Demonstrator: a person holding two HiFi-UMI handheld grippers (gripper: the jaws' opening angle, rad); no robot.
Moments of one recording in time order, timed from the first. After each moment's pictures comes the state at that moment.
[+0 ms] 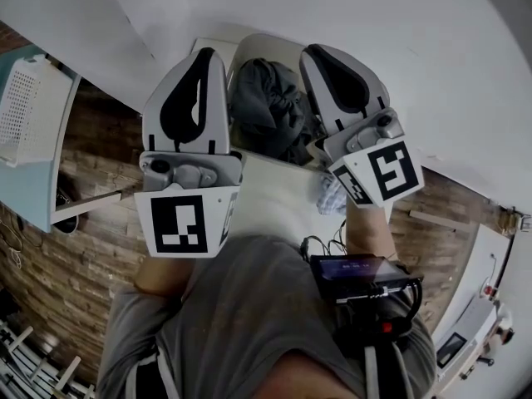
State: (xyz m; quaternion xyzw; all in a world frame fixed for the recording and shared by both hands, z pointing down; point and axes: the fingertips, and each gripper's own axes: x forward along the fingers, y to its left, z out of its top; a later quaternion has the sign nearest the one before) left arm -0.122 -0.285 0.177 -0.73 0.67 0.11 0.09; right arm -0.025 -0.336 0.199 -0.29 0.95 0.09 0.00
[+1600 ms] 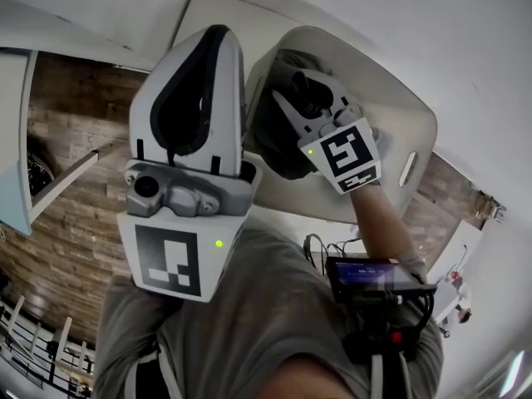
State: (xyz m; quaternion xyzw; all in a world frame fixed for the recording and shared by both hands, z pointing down) left arm -0.169 -0.370 0.251 -0.74 0.66 0.13 -0.02; right arm -0.078 -0.394 0.467 -0.17 0.92 0.00 -0.35
